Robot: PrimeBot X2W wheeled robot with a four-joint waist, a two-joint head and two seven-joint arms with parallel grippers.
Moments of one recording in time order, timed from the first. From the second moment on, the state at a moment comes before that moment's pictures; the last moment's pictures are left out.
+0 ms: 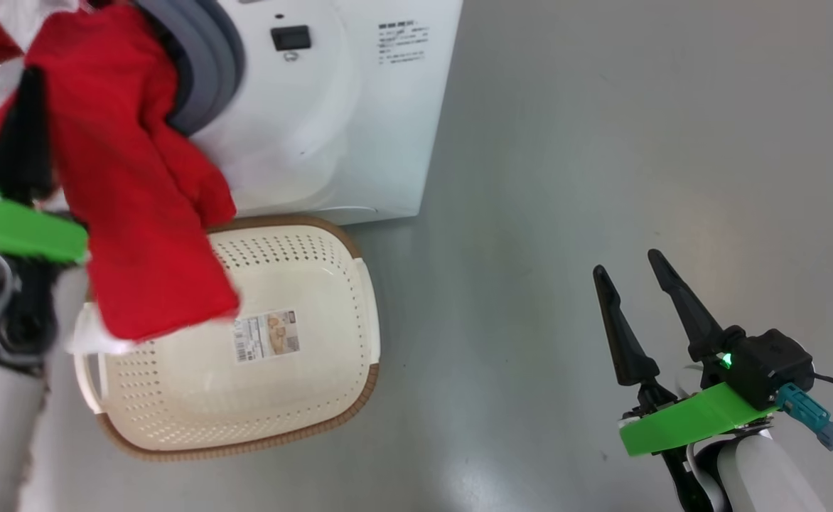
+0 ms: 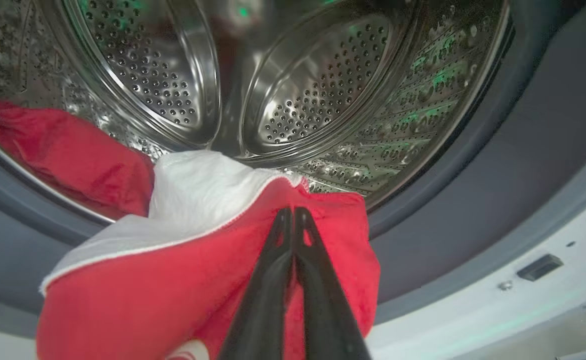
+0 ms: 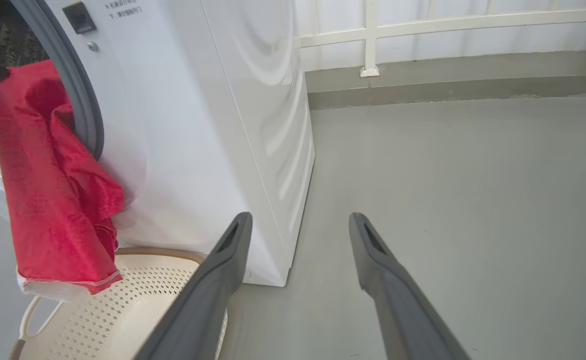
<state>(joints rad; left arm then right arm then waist) -0.82 0.43 -0.30 0.57 -1.06 -0.13 -0.25 -0.16 -0.05 0.10 0.15 0.28 0.12 -0.26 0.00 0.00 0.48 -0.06</state>
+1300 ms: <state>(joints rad) -0.44 0.24 -0.17 0.51 -0.95 -0.13 -0.25 -0.17 -0.05 0.12 0.14 0.28 0.12 -0.26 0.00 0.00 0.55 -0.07</state>
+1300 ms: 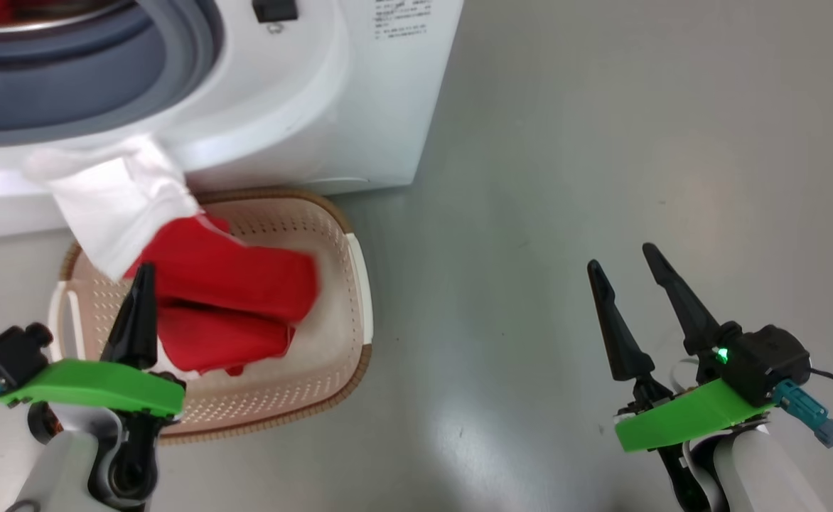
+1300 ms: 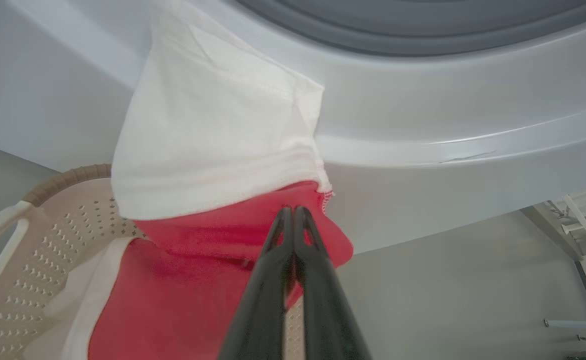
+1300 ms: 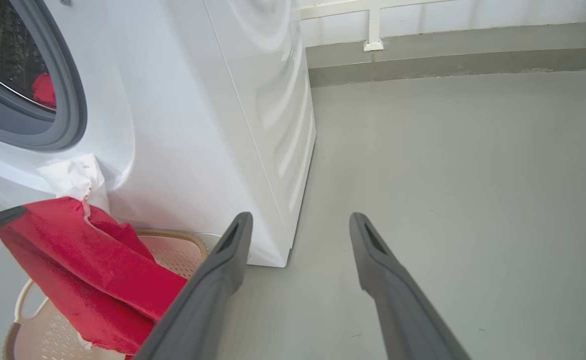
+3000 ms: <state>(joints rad) -0.53 0.24 -0.16 0.70 -0.79 -0.13 -0.25 -0.22 -0.05 0.11 0.15 0.28 0.12 -0.26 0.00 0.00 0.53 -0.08</state>
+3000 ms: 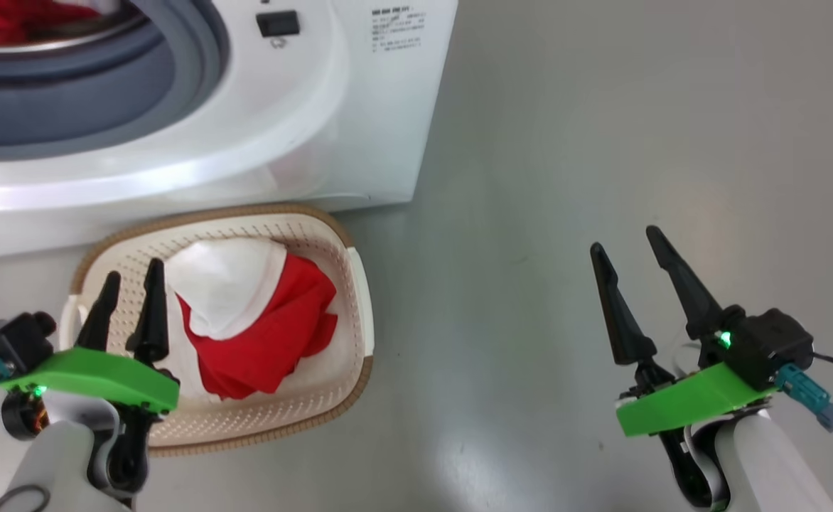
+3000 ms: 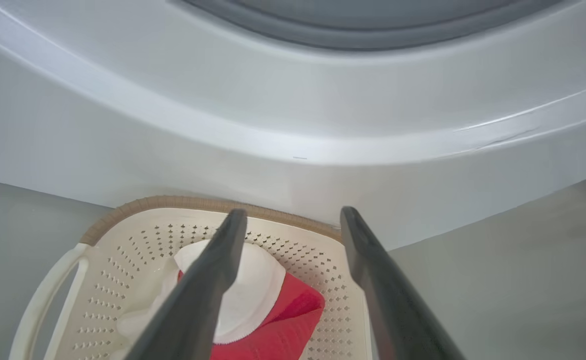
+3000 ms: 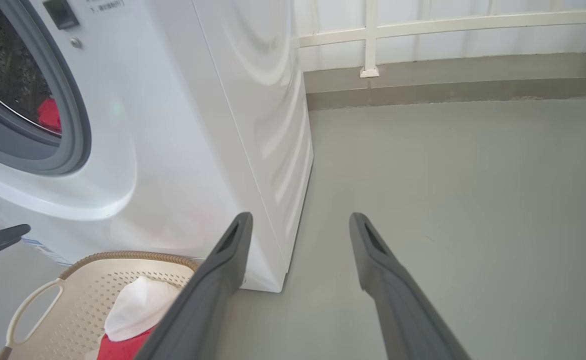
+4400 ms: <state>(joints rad) 0.03 0.10 0.13 0.16 -0.36 -0.13 -0.25 0.04 -0.06 0.07 0.18 0.29 0.12 -0.26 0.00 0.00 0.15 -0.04</state>
